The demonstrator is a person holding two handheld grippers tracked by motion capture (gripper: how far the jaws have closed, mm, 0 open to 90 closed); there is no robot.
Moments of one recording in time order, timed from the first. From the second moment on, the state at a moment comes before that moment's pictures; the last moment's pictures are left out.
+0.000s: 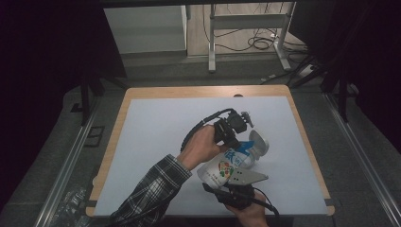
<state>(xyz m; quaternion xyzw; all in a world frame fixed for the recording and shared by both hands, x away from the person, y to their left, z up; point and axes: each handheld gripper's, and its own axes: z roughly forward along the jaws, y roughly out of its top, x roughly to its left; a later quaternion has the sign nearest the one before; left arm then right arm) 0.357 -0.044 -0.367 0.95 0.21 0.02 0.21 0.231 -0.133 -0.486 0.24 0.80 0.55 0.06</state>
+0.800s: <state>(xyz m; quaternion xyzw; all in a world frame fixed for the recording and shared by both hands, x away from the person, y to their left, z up) 0.357 -0.044 -0.368 0.95 0.21 0.02 0.21 0.230 -0.133 -0.487 0.24 0.80 0.55 0.07</state>
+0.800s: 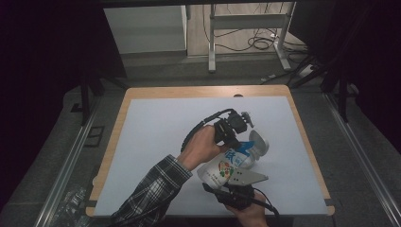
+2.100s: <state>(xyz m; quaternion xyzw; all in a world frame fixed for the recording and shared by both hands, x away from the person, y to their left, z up) 0.358 -0.045 -0.368 0.95 0.22 0.02 0.21 0.230 -0.133 -0.484 0.24 0.79 0.56 0.07</state>
